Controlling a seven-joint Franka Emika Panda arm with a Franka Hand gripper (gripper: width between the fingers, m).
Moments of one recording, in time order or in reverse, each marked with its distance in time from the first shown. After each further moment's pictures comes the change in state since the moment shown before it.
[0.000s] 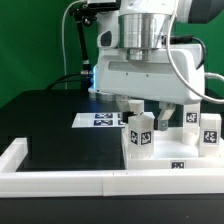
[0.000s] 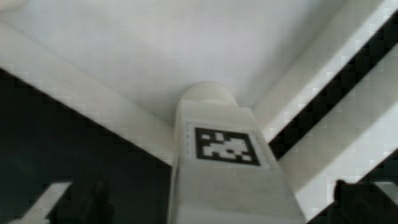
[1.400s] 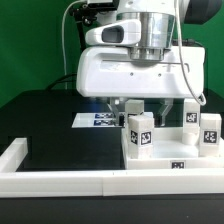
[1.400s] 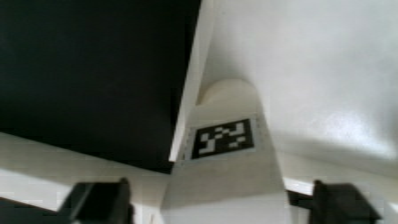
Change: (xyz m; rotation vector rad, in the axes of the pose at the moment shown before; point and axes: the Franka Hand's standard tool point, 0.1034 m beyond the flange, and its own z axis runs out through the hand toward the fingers) arm 0.006 0.004 -0.001 -0.025 0.002 -0.951
